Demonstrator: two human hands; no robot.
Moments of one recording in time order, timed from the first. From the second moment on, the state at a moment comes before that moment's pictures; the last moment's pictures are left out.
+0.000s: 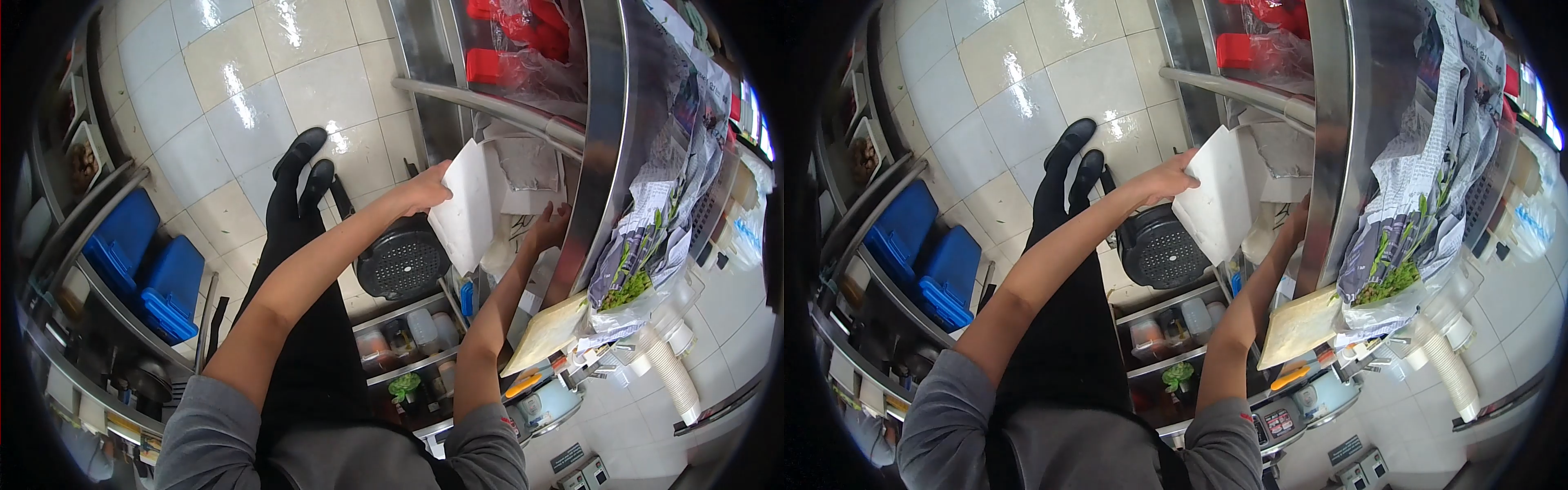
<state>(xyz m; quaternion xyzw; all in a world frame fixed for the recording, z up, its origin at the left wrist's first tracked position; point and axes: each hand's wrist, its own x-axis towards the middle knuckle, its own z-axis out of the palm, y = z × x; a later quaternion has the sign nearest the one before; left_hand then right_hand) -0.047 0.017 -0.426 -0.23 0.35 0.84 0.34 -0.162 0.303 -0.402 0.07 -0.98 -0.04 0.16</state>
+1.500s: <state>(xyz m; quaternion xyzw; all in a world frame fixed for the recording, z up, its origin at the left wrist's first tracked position) -0.055 0.036 -0.463 -0.28 0.16 0.87 0.38 -0.100 0.347 -0.350 0.03 -0.97 0.01 0.22</state>
